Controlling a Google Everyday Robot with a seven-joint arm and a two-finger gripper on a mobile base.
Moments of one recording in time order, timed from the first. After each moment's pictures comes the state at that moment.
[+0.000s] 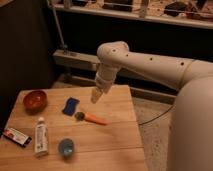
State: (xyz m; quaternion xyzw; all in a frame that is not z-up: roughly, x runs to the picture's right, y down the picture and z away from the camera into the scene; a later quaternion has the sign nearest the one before) arm -0.020 0.039 0.740 -0.35 0.02 0.34 0.87
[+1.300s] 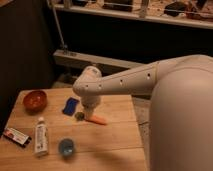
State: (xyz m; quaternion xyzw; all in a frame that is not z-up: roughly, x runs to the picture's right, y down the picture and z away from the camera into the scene) arm -0.077 0.108 0.771 -0.27 0.06 0.25 0.93
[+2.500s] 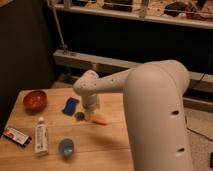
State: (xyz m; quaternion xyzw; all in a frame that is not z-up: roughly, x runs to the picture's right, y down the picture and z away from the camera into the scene) arm -0.079 0.142 0.835 -0.33 0.10 0.21 0.91
